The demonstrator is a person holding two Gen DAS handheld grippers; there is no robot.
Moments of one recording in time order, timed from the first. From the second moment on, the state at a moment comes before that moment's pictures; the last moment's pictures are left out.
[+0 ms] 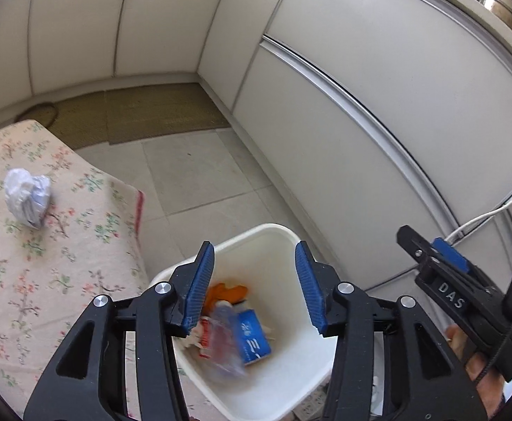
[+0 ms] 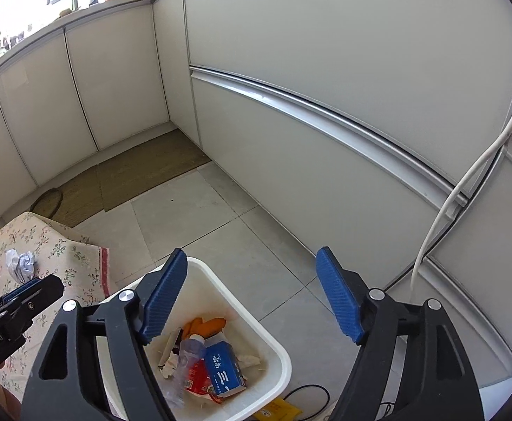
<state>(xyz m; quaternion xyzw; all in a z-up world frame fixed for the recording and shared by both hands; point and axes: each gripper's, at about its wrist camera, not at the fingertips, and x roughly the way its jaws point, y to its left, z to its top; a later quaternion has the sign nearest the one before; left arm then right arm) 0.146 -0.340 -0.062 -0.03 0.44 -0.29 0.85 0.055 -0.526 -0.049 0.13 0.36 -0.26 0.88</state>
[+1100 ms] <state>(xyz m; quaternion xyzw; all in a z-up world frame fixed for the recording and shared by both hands) 0.197 -0.129 -0.072 -0.08 0.45 -0.07 0.88 0.165 -0.327 -0.052 0.03 0.39 -0.13 0.91</state>
